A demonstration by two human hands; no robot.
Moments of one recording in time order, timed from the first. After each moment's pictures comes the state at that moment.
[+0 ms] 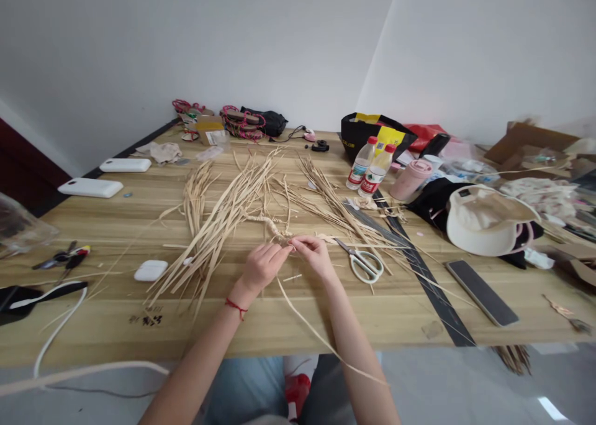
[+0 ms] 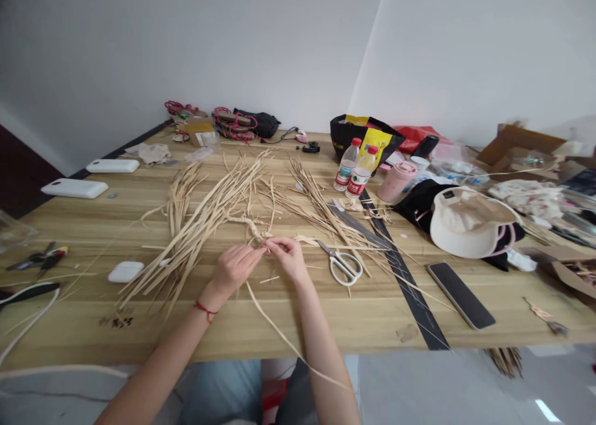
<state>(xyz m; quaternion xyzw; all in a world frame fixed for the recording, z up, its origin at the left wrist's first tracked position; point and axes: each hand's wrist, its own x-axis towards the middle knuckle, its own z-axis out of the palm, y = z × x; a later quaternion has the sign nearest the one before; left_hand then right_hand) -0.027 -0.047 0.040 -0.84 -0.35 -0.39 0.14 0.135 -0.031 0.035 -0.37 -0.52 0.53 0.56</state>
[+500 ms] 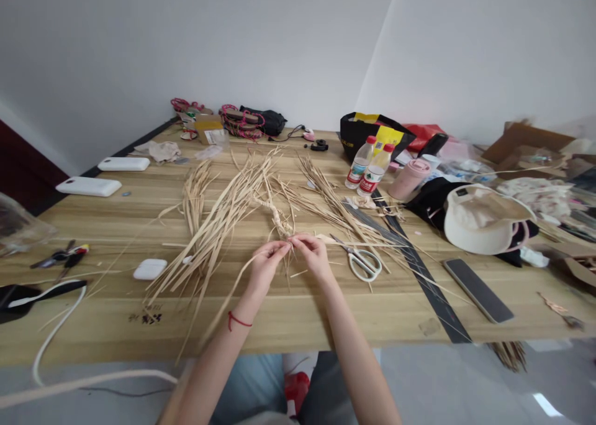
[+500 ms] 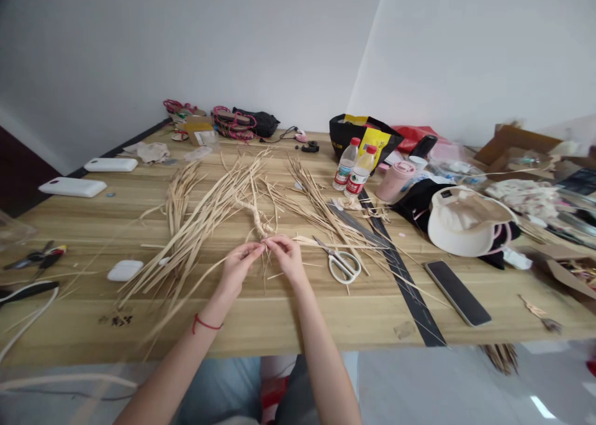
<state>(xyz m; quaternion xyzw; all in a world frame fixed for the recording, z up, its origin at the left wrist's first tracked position) 0.003 -0.059 0.043 -0.46 -0.49 -0.57 -0.47 0.132 -0.037 0.039 -0.37 -0.52 0.49 0.59</state>
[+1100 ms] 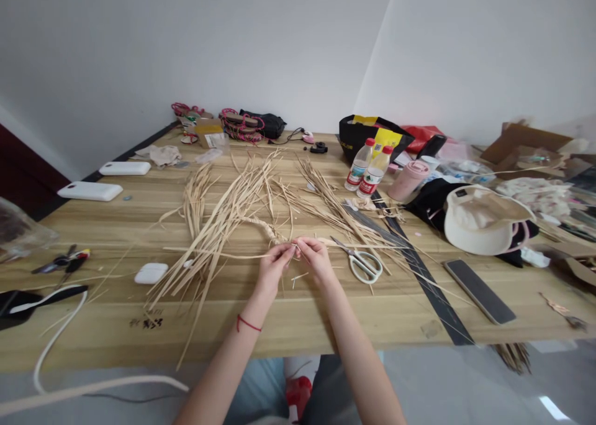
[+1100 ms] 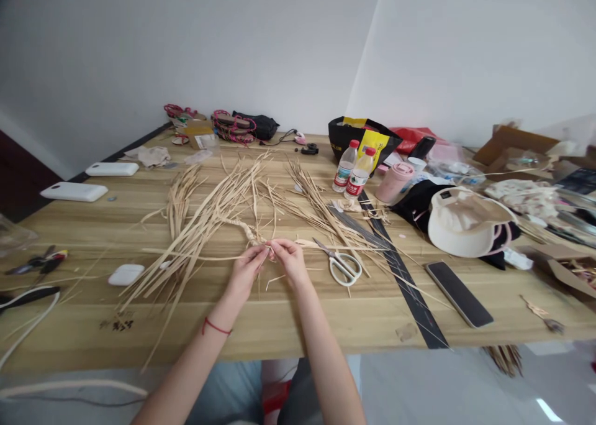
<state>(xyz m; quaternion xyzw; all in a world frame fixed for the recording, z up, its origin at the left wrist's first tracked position) 0.015 -0.056 0.028 -0.42 -0.46 -0.58 -0.53 0.131 -0.038 0.036 -0.35 -0.40 0.62 0.58</state>
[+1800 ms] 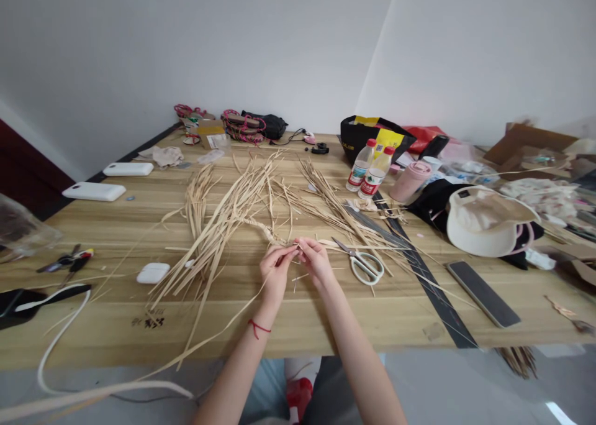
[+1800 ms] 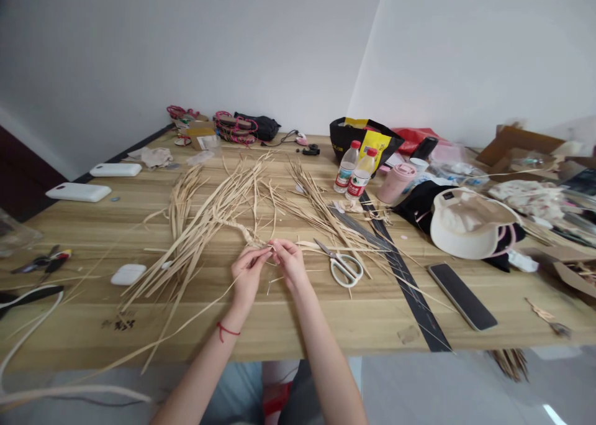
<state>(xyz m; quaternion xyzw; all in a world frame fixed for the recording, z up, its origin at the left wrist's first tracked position) 0.023 -0.063 0.028 -0.54 -0.42 -0.66 -0.30 0.127 -0.038 0.032 -0.35 -0.32 0.64 0.60</state>
